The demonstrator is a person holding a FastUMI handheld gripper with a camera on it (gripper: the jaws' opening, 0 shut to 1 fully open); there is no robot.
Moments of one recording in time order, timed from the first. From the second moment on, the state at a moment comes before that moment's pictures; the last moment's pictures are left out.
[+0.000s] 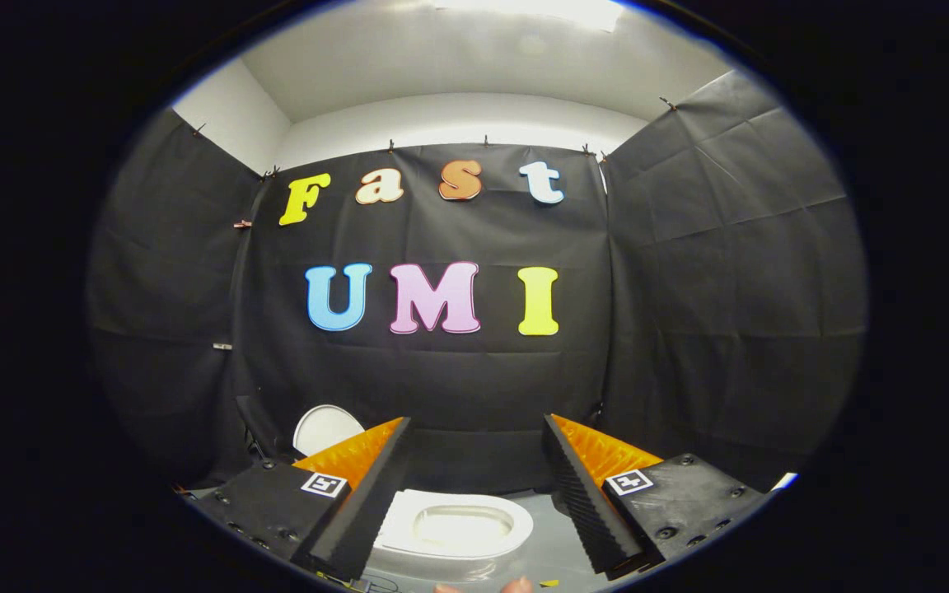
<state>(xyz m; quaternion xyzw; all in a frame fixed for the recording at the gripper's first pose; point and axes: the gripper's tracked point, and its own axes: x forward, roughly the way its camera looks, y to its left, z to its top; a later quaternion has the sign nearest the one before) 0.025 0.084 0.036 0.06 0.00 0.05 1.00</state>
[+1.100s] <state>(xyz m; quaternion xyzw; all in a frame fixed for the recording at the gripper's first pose) 0.010 0.095 0.024 0.06 0.00 0.06 1.00</state>
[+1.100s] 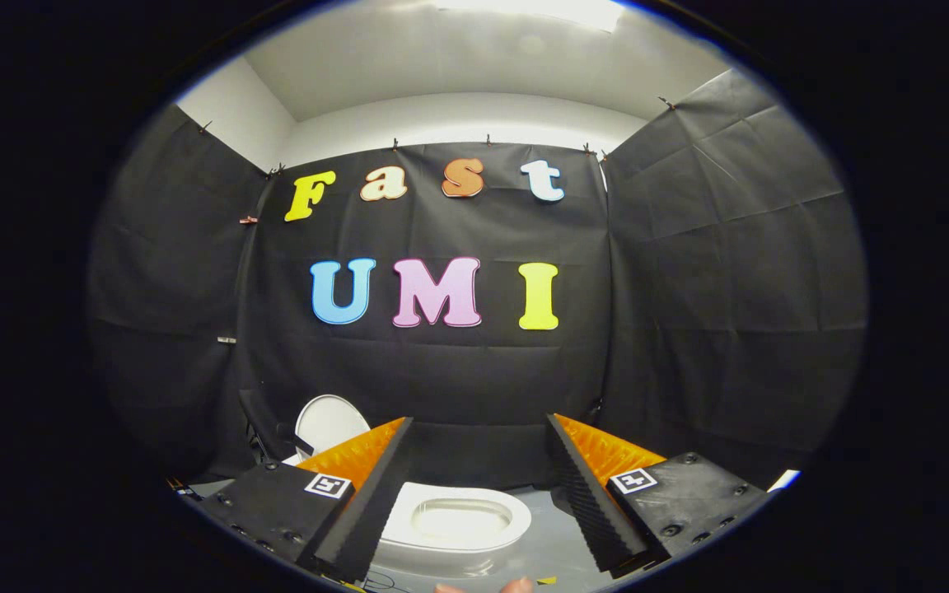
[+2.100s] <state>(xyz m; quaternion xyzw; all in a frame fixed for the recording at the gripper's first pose) 0.023 0.071 0.033 0.08 -0.01 0.02 1.00</state>
